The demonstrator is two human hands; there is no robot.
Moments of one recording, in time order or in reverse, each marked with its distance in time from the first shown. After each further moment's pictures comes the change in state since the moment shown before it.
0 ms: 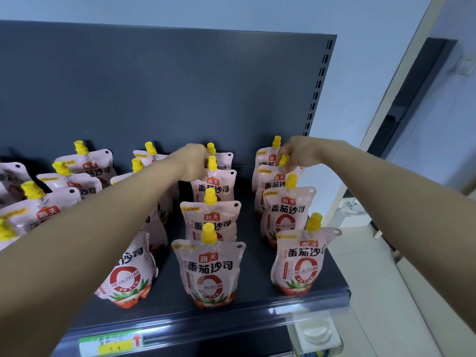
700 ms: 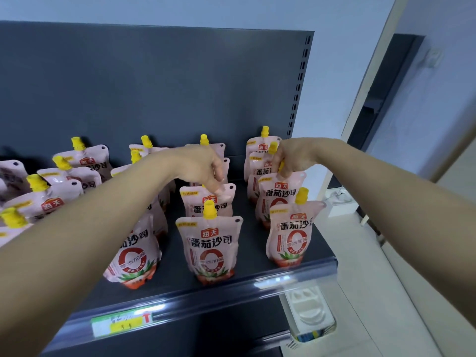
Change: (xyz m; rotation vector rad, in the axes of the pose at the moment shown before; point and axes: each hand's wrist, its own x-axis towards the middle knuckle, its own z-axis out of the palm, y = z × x) left_hand -0.062 0.031 -0.014 -0.065 -0.248 0.197; right_hand -0.069 -0.030 0.008 -0.068 -0.104 0.025
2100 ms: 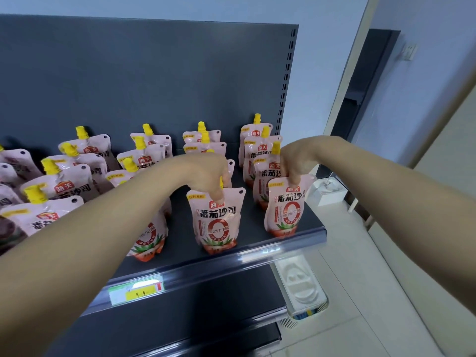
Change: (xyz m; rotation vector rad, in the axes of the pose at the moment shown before) left_hand -0.050 0.028 0.033 0.235 -0.090 0.110; right_hand -0.054 -0.023 0.026 -0.043 -0.203 0.132
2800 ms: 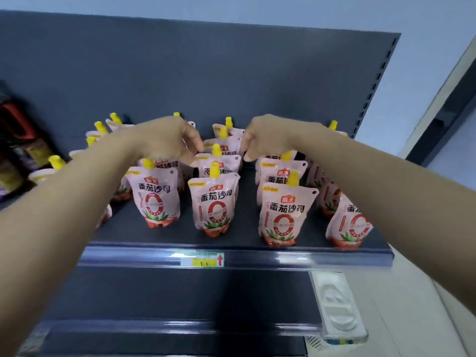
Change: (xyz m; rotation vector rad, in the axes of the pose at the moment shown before) left_hand -0.152 -0.115 -0.008 -0.346 0.374 -0.341; right_hand -0.016 -0.178 -0.045 0.004 0.417 -0.508
